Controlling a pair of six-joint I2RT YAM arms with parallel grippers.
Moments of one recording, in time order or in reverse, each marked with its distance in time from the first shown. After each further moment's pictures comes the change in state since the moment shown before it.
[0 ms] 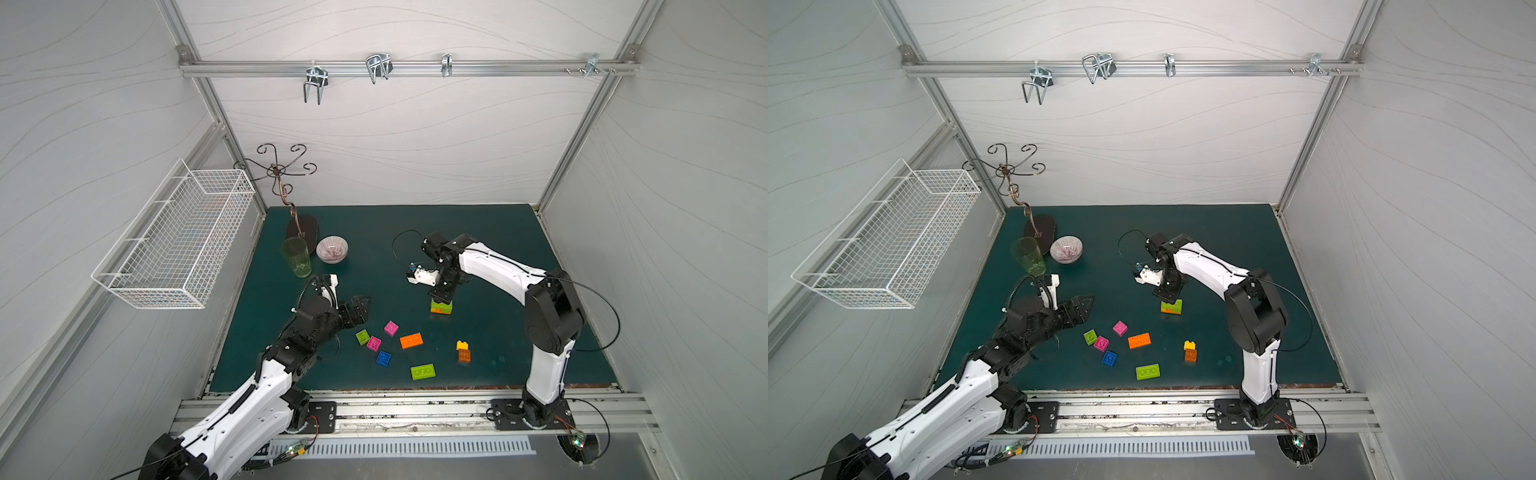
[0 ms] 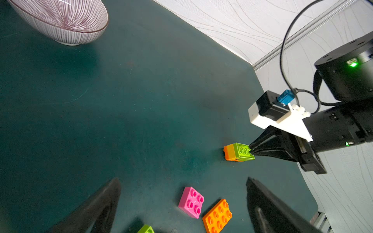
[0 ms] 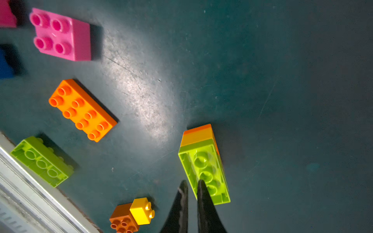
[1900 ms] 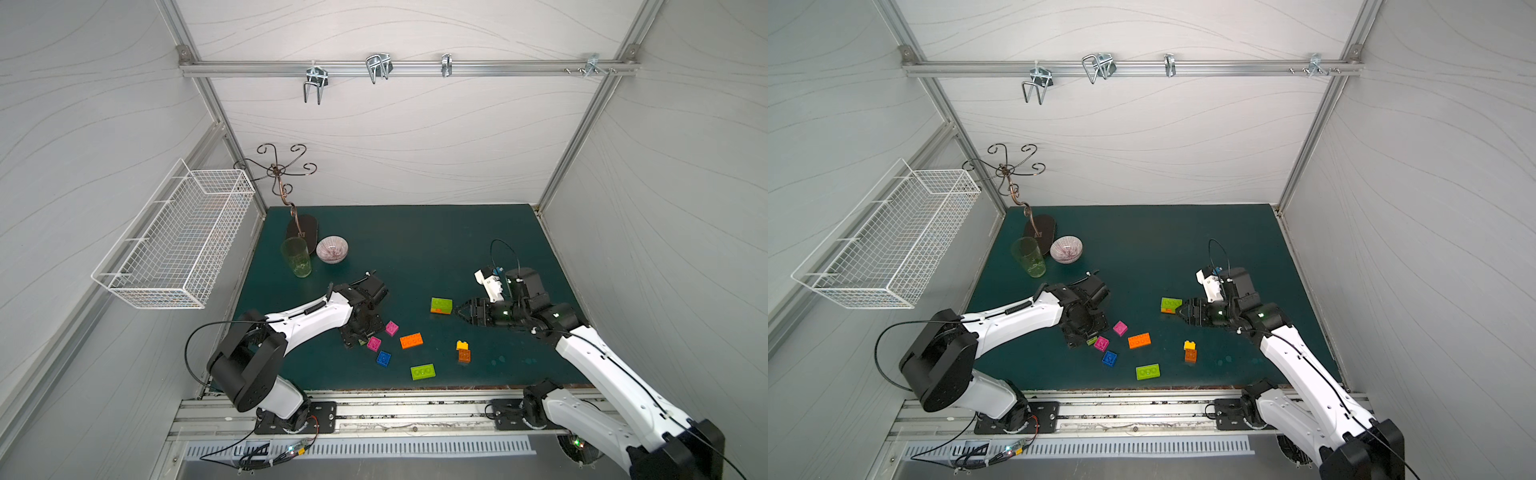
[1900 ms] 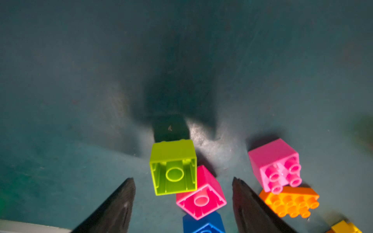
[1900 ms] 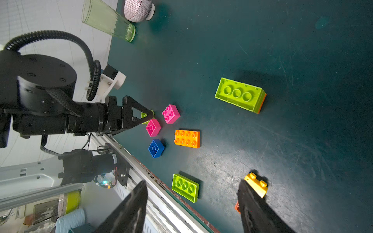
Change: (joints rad) left arm -0.219 0.755 0.549 -0.812 -0.043 -0.508; right arm -0.224 -0.939 -0.768 0.433 -0.385 0.916
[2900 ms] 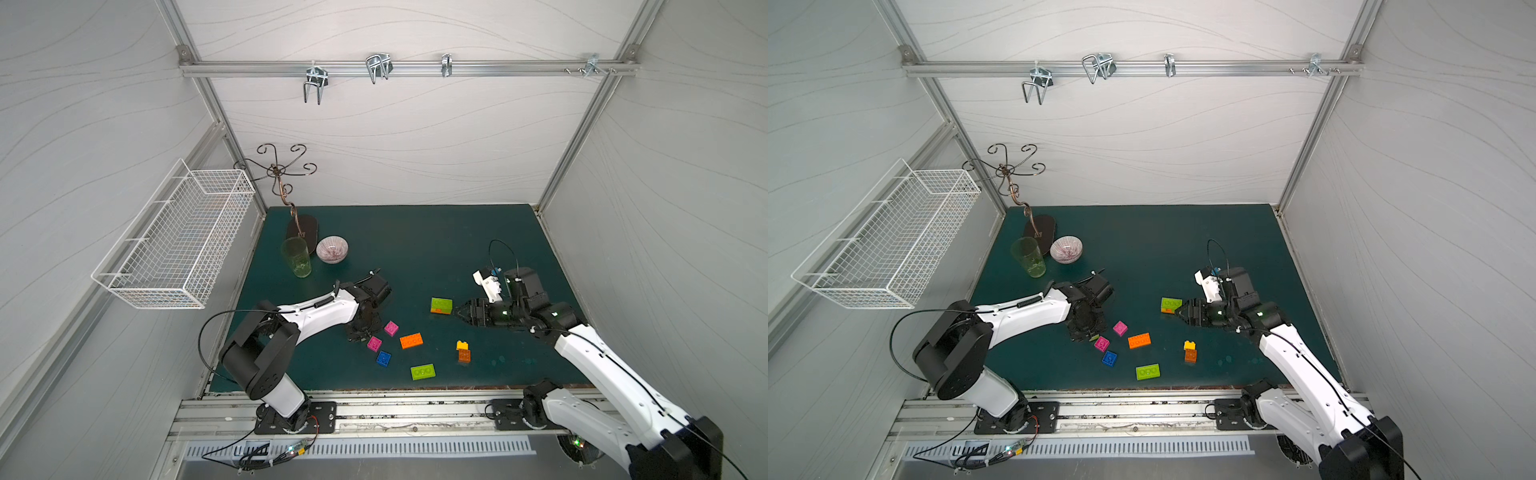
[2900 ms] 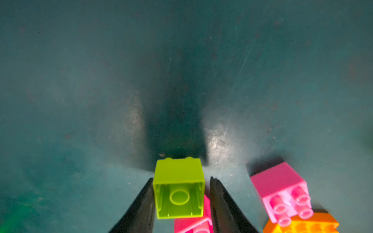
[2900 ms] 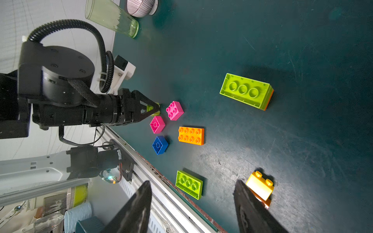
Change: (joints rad) left arm 0.001 0.082 0.016 0.047 -0.060 0.082; right arm 0.000 0.014 0.000 -0.002 -0.029 0.003
